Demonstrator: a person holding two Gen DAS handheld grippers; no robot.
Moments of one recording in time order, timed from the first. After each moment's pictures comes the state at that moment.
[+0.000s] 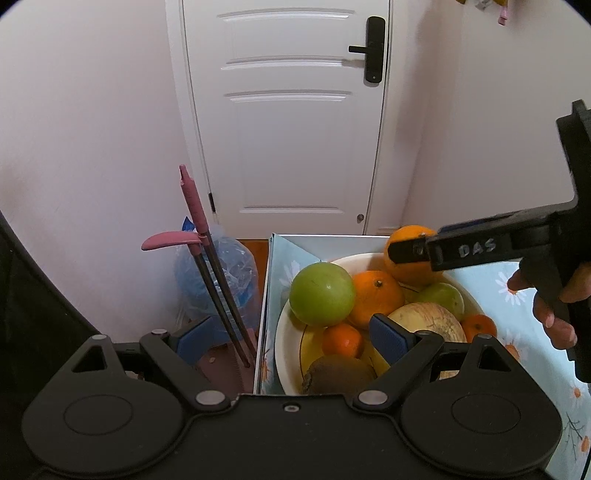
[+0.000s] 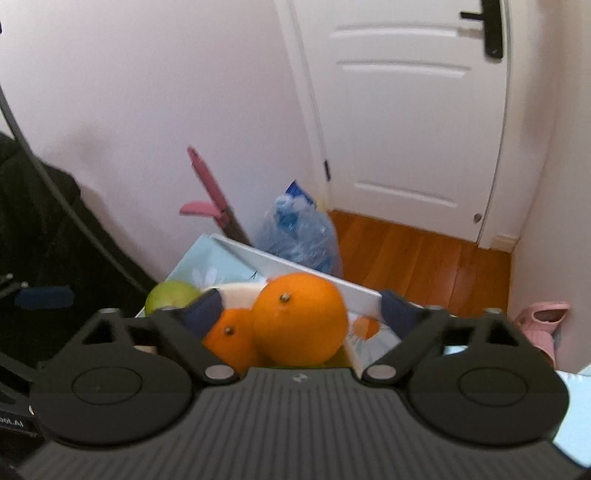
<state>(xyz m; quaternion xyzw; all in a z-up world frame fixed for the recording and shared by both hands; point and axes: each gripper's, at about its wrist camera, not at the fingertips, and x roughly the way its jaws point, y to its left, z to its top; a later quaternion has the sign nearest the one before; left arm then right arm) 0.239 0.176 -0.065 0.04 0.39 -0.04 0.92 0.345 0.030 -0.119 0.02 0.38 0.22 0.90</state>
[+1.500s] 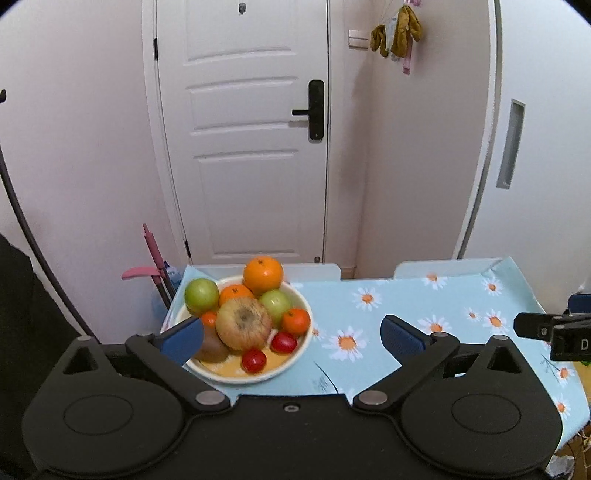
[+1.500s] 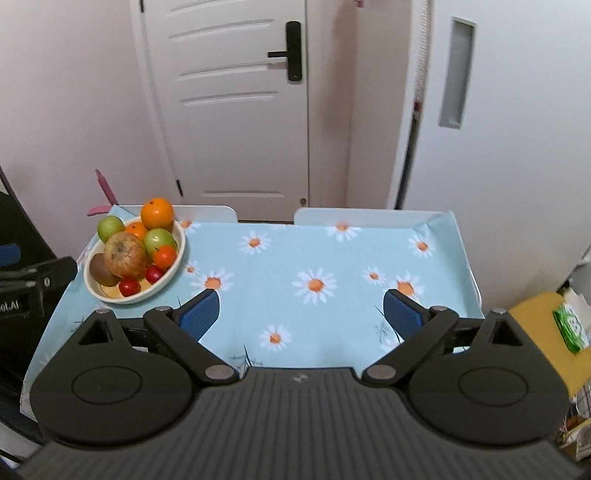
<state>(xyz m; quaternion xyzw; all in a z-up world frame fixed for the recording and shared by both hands) 0.069 0.045 0.023 0.04 0.31 -0.06 0.95 0.039 -0.142 0.003 0.02 0.36 -0.04 0.93</state>
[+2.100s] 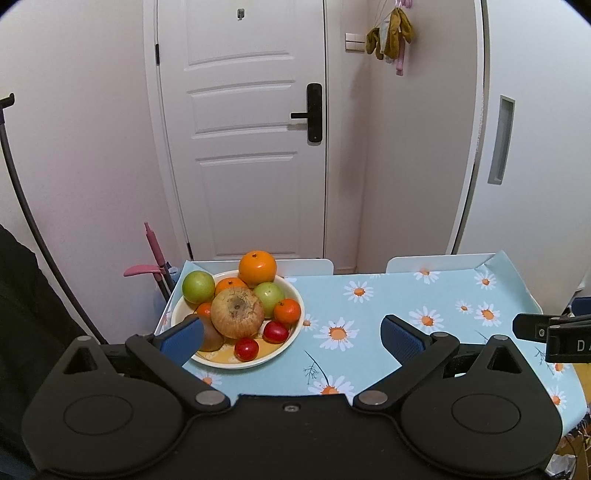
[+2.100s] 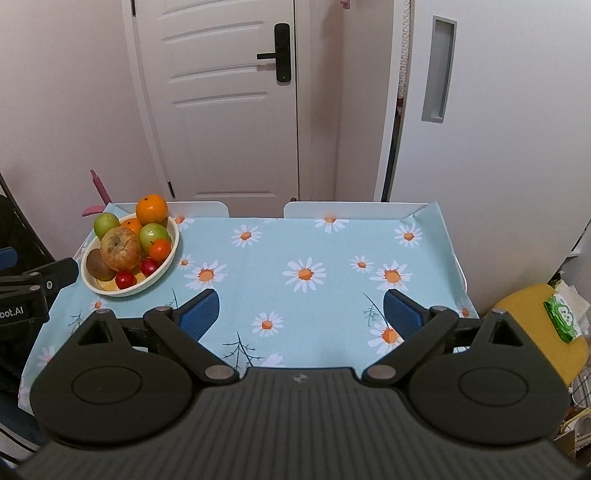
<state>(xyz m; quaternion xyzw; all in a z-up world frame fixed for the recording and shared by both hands) 0.044 0.033 0.022 0.05 0.30 -0.06 0.95 0.021 -0.144 0.002 0.02 0.36 -0.05 0.93</state>
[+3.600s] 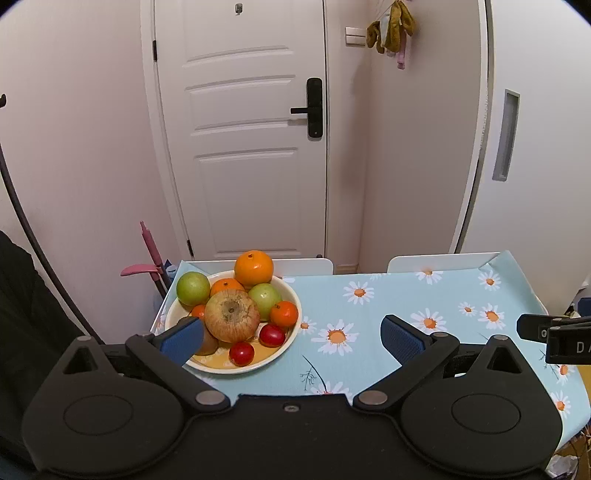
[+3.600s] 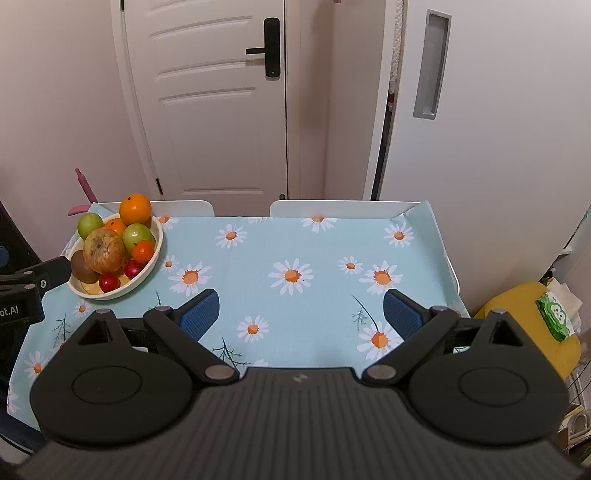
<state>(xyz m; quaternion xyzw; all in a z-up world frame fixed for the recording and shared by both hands) 0.059 0.026 0.019 0.05 0.31 -0.06 0.95 0.034 -0.149 -0.003 0.02 0.36 -0.07 0.93</state>
